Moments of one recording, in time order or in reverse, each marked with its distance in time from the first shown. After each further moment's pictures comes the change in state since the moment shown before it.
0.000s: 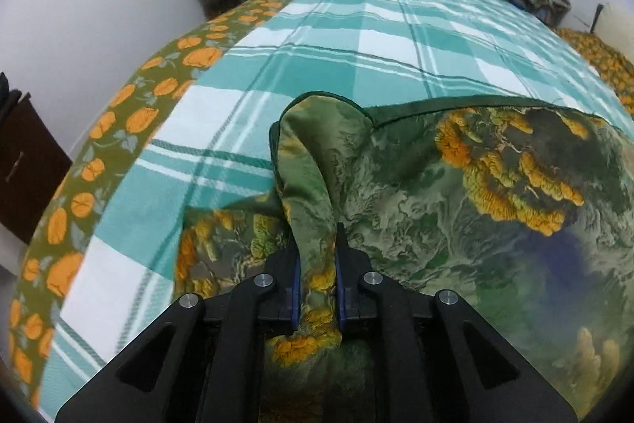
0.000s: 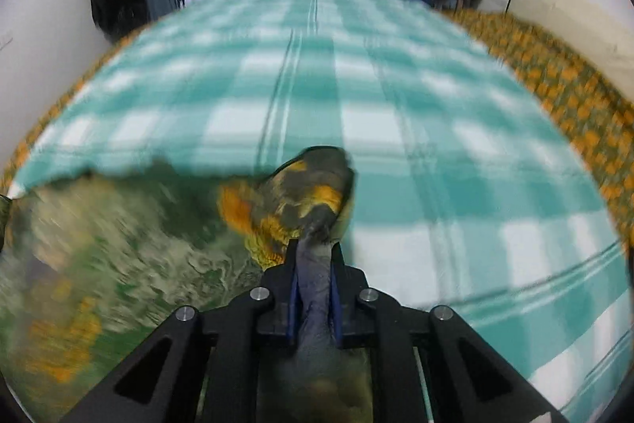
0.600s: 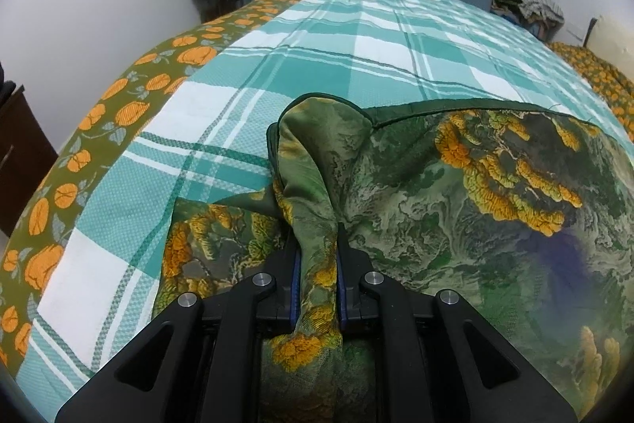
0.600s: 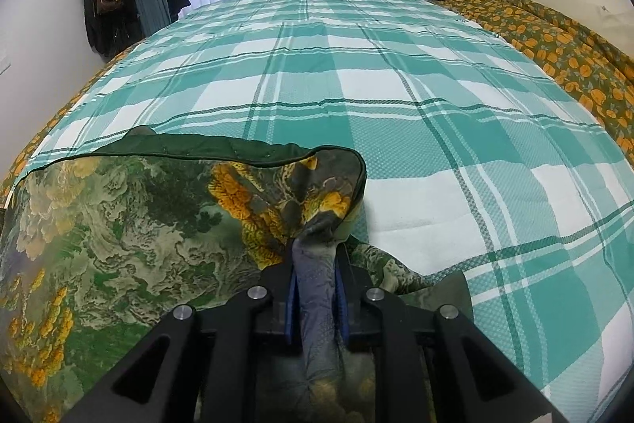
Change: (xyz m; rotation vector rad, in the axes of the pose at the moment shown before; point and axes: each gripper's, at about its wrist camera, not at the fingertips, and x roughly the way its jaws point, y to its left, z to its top) left arm 0.005 0.004 -0.007 -0.032 -0.033 -0.057; right arm 0.015 -0.003 -0.027 0.079 -0.083 0.031
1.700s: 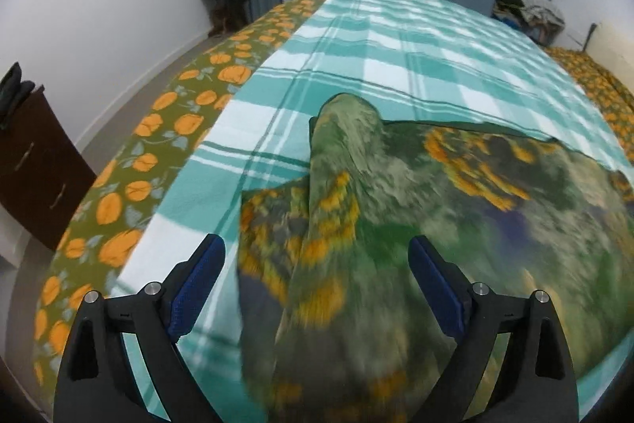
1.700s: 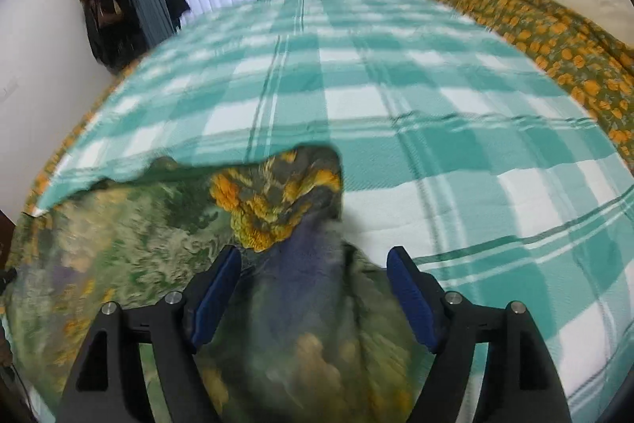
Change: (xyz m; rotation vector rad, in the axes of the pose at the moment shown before) left arm -0.095 0.020 0.003 -0.002 0.011 0.004; right arm -0.073 -0.033 0.018 0.044 -0.018 0.051
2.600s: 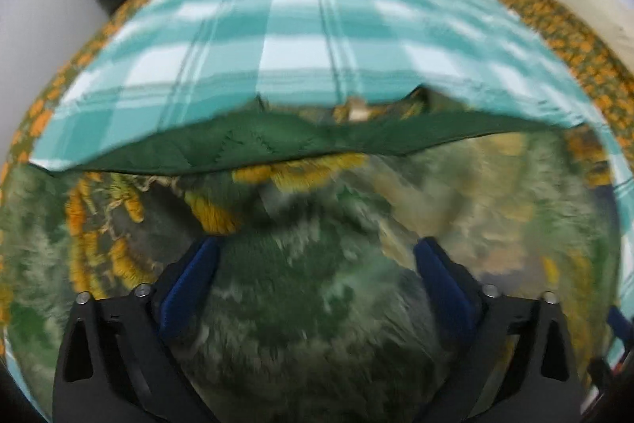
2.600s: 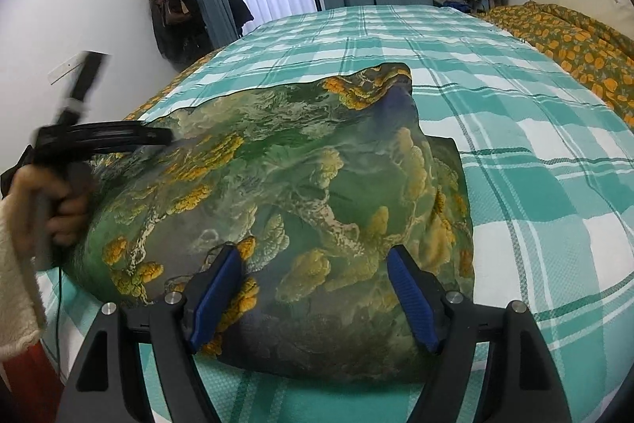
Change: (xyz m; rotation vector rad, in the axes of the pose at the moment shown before) left arm 0.090 -0.228 0.034 0.192 0.190 -0.174; right arm -0.051 0.028 -0.117 -0.092 -0.049 0.198
